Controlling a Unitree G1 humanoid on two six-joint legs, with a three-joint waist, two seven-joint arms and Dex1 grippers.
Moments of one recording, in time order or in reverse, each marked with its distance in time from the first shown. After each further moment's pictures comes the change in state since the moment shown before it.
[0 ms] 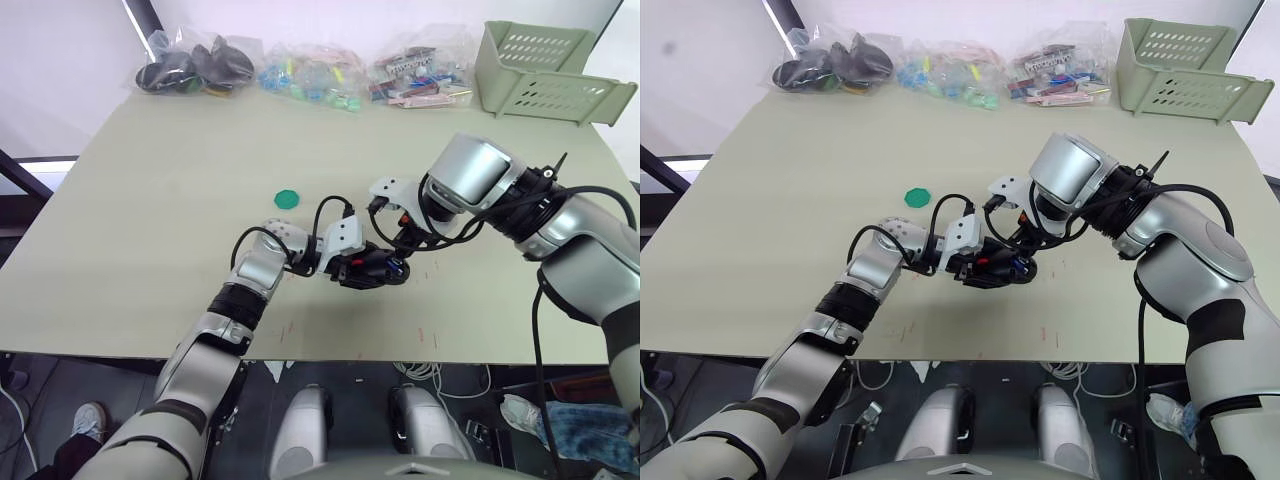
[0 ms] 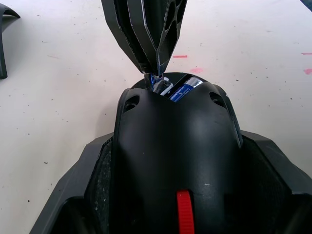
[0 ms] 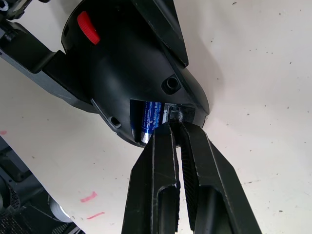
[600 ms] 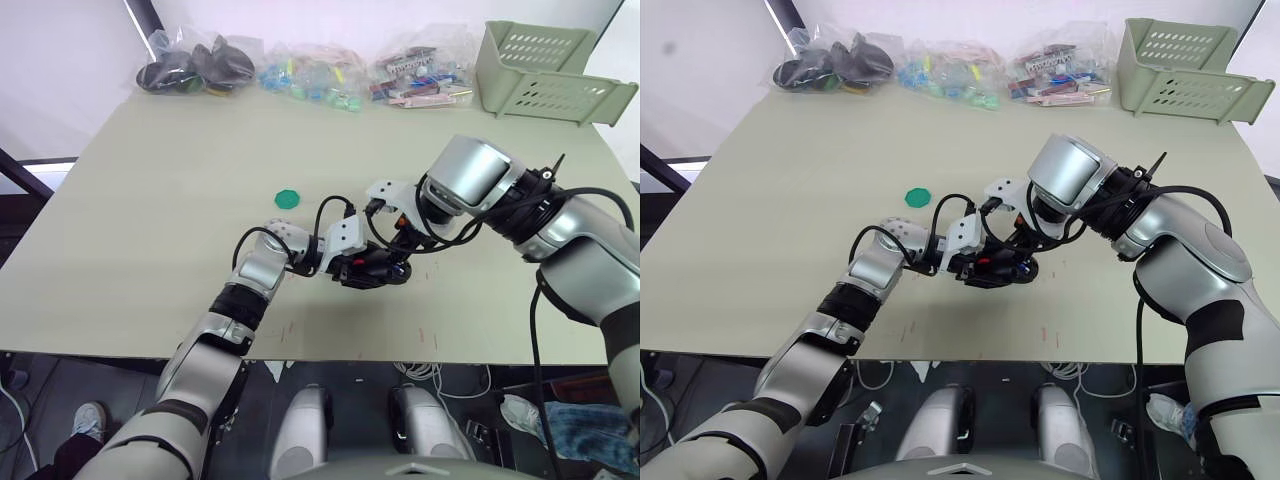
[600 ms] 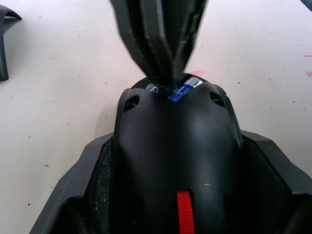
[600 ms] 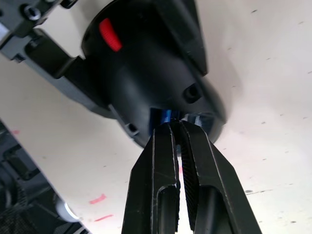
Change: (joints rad) left arm 0.000 -0.004 0.001 0.000 0.001 0.000 0.005; right arm 0.008 0.004 -0.008 0.003 0.001 -0.023 0.005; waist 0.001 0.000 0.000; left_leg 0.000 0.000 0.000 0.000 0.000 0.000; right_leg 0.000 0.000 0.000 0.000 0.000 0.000
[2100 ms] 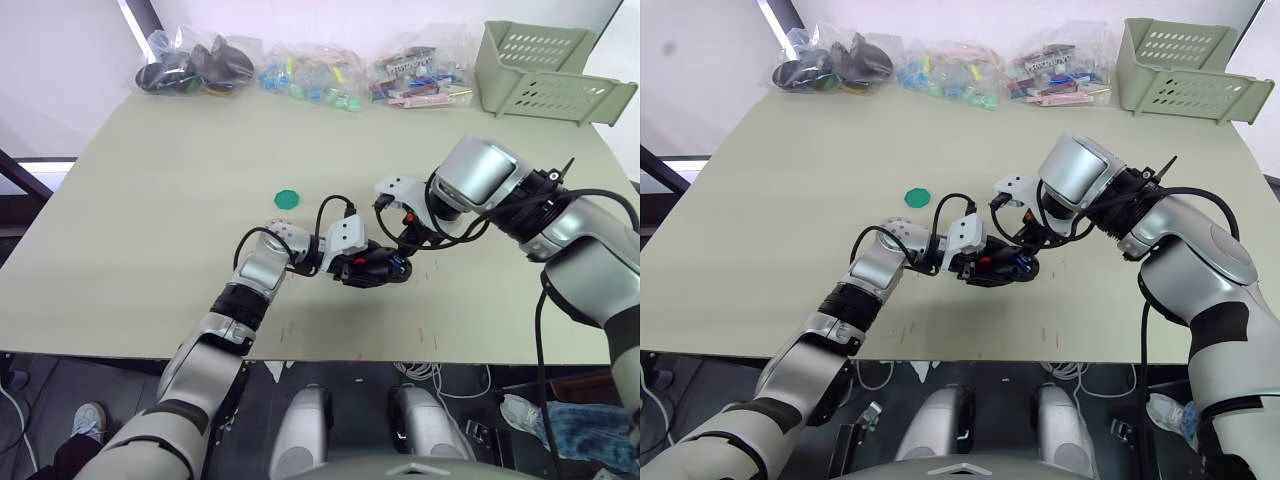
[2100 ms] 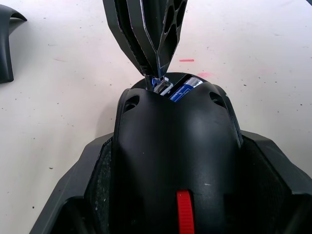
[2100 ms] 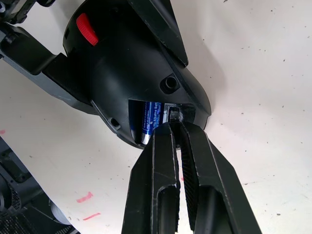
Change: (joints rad) left arm 0.000 -0.004 -0.001 0.000 0.001 0.001 0.014; right arm 0.014 -0.021 -0.005 0.025 -0.046 -0.033 0.040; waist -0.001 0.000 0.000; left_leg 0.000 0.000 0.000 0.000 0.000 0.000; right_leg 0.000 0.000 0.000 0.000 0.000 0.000
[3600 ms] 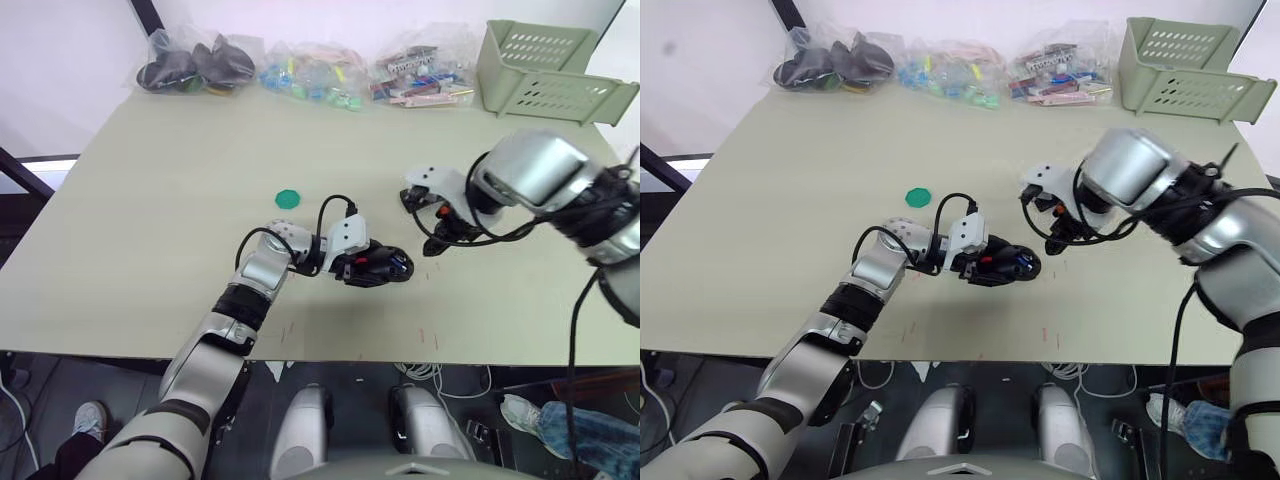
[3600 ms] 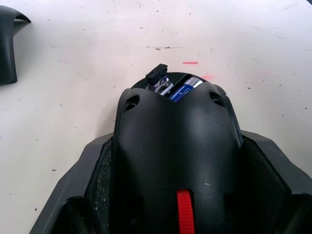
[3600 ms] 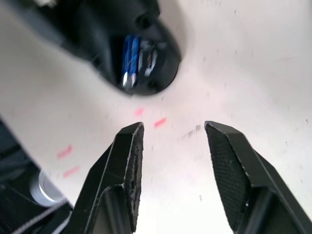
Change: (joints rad) left arm 0.000 -0.010 0.001 0.005 -0.001 -0.004 0.017; right arm 0.101 -0.321 -0.109 -0.391 0.057 0.022 0.046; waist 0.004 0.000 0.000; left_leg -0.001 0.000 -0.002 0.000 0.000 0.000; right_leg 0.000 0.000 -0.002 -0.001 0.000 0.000
